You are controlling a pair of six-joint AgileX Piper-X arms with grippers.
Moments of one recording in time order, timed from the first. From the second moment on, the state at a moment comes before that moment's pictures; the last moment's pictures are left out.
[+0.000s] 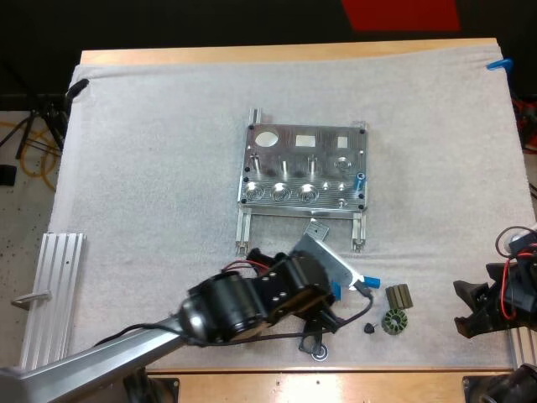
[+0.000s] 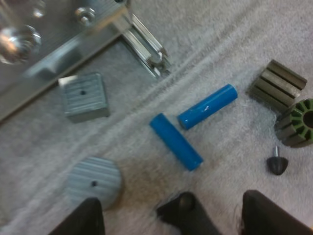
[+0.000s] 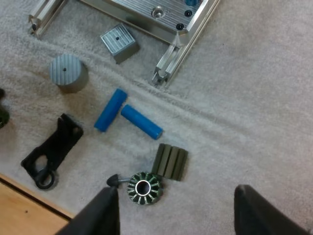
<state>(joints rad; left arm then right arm) -1.12 1.19 -1.00 0.91 -0.18 -2.14 0.58 0.69 -1.16 1.48 0.01 -1.75</state>
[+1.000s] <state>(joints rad) -1.13 1.59 -1.00 0.67 -0.14 -2.37 0.58 0.69 -1.16 1.48 0.02 -1.77</state>
